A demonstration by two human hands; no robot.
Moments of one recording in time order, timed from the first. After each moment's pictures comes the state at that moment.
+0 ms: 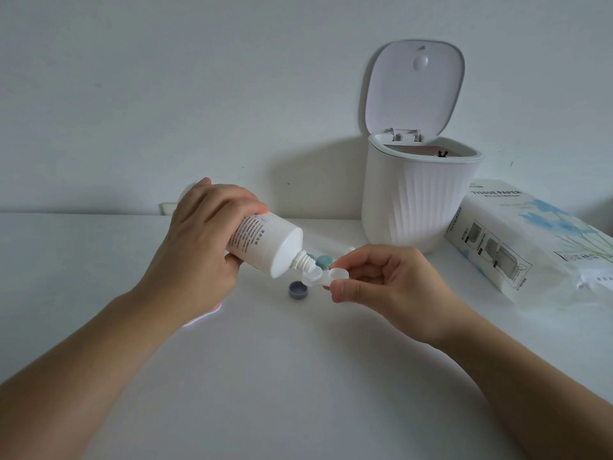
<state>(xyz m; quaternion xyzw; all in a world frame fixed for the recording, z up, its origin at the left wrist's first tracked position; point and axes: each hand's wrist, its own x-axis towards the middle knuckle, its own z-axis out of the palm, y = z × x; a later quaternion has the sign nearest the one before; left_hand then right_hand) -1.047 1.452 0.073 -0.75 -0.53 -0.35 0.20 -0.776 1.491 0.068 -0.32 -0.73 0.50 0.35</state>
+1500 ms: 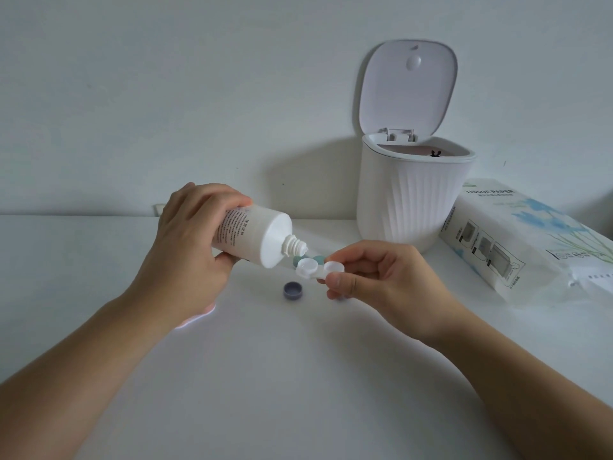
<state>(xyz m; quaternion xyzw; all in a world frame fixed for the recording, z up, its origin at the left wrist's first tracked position) -1.041 1.445 0.074 -0.72 -0.55 -0.40 0.13 -0.777 1.493 0.069 -0.32 -0.71 0.50 0.38</state>
